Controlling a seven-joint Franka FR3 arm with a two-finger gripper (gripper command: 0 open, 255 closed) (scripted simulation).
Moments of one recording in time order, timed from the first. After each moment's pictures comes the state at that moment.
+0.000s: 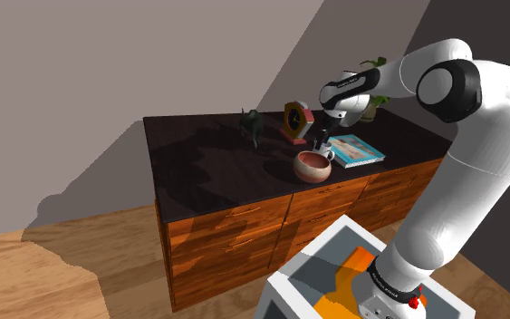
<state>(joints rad) -0.11 0.12 -0.44 -2.08 0.08 2.20 -0.79</state>
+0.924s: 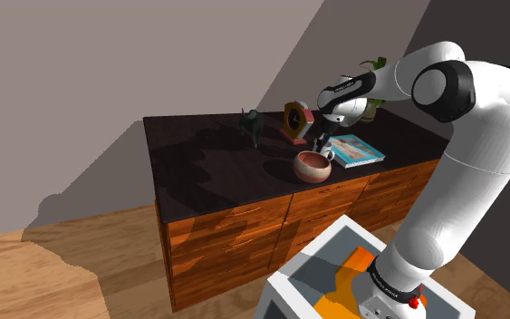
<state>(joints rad) -0.11 0.14 -0.43 -2.10 0.10 2.24 -0.80</state>
